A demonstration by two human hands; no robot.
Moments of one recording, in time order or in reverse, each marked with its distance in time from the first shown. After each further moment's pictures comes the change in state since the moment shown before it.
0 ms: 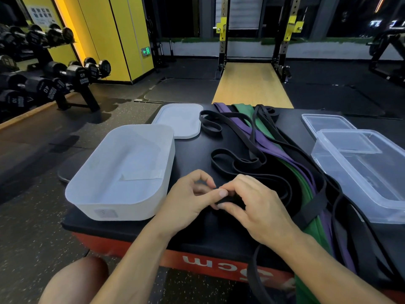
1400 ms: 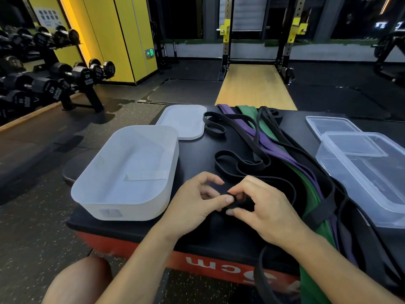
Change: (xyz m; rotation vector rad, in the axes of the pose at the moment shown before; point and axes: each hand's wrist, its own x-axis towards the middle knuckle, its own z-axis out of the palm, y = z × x) left_hand -0.004 0.004 0.003 0.119 0.005 -0.029; right_hand 0.000 0.016 -0.002 0.059 -0.025 0.057
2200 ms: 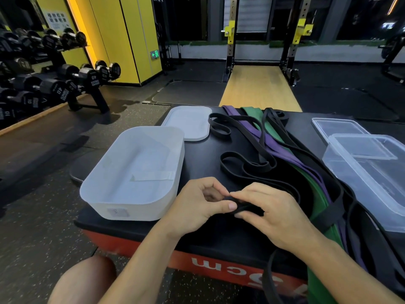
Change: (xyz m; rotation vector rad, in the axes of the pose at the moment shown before) left_hand 0.002 -0.004 -0.007 -0.006 -0.016 0.031; right_hand -0.004 0.002 -0.005 -0.016 -0.053 -0.101
